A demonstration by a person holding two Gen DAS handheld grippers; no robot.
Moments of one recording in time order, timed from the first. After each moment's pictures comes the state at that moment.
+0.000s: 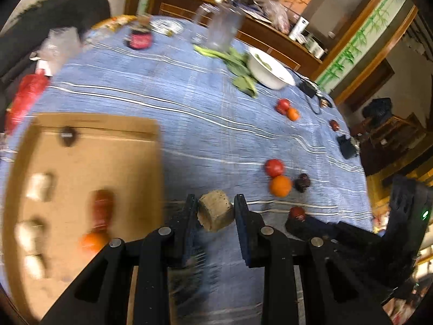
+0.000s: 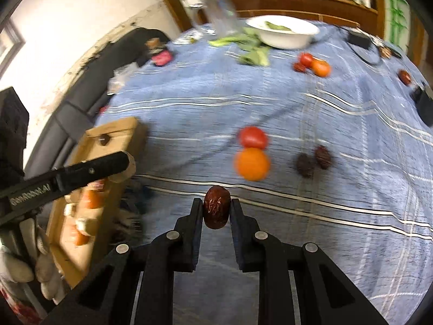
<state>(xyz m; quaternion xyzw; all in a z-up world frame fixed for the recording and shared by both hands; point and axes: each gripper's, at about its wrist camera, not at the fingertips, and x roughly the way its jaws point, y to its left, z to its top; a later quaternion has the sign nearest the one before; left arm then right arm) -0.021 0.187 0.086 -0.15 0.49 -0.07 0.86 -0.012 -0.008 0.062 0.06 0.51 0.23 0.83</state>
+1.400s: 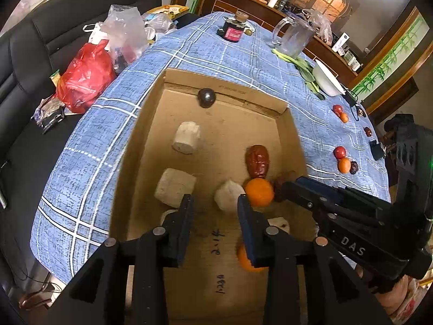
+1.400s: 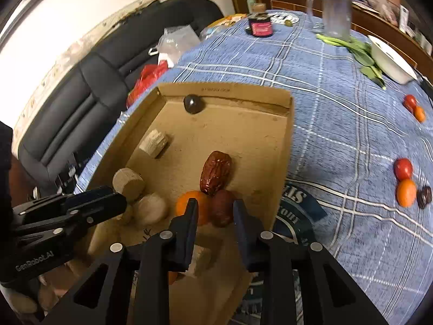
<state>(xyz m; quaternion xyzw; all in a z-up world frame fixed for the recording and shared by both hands) -0.095 0.327 0.071 -0.18 0.51 -0.01 0.84 -0.034 0.171 0.048 -0.01 0.52 0.27 0.81</state>
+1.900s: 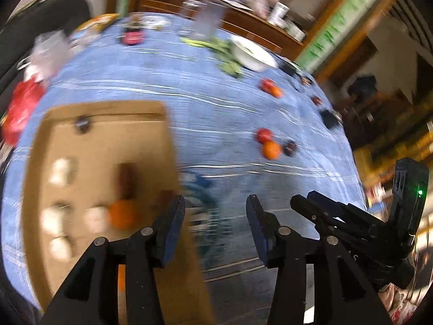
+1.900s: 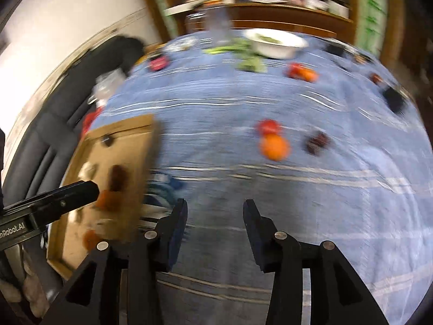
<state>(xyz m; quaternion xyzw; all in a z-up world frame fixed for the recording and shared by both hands) -0.056 0.190 0.101 -0.12 0.52 -0.15 0.83 -0.067 -0.002 0.079 0.07 0.50 0.08 0.86</state>
